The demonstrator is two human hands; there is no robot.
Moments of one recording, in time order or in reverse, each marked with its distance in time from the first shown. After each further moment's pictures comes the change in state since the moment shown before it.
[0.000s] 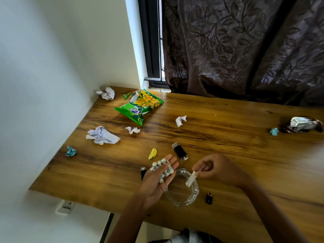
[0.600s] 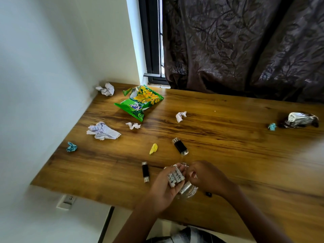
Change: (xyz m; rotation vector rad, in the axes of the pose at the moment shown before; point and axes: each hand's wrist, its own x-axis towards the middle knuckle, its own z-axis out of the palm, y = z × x) left_hand -0.019 -0.019 0.021 -0.062 0.218 -0.231; right_hand 0.000 -0.006 0.053 -0.535 0.018 -0.002
